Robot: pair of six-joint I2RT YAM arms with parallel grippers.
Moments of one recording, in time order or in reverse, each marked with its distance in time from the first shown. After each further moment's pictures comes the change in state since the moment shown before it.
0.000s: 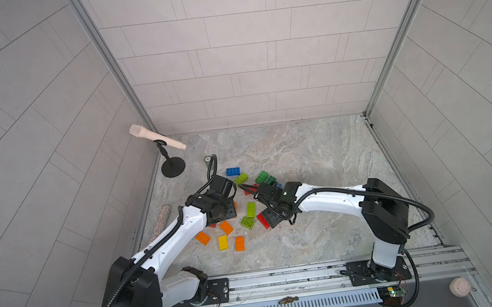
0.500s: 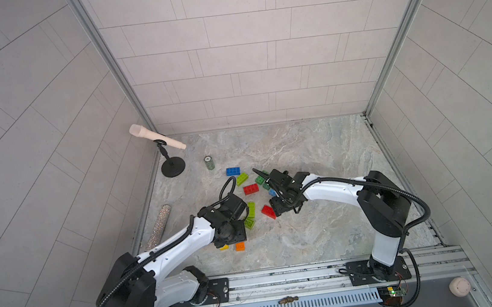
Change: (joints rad) left arm -0.216 0.034 -0.106 -0.020 0.094 -0.168; right arm -0.195 -0.055 -0.090 0.092 -0.102 0.059
